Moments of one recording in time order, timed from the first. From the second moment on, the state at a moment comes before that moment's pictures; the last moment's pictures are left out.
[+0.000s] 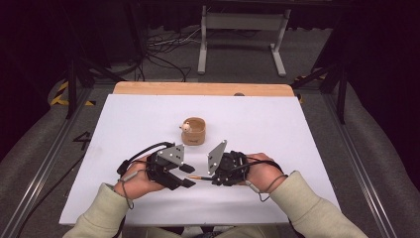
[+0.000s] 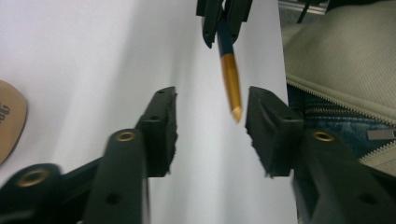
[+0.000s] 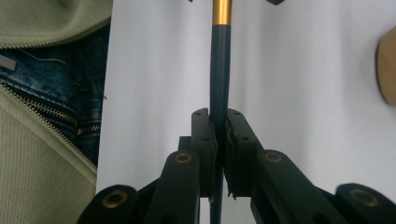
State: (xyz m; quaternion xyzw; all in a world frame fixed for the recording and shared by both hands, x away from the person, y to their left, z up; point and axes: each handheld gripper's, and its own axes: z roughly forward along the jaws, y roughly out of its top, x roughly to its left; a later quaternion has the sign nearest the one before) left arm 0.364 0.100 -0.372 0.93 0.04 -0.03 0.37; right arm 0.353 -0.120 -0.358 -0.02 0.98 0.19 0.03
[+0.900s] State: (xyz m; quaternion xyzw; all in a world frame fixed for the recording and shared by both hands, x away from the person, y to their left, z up) left arm 0.368 0.137 -0.379 0.88 0.13 0.00 0.45; right arm 0.366 -0.163 -0.343 0.07 0.90 0.42 0.09
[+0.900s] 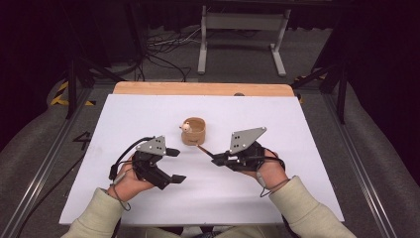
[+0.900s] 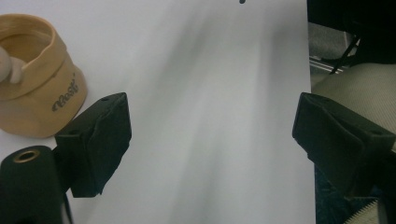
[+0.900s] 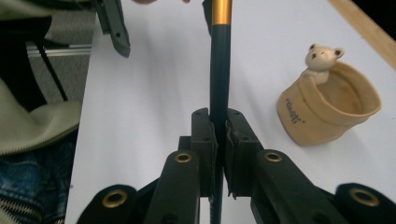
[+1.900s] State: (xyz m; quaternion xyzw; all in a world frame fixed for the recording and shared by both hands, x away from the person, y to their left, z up) left arm 0.357 0.173 -0.395 0.85 0.20 0.04 0.49; right arm 0.394 -0.169 -0.348 0.15 0.79 0.57 0.15
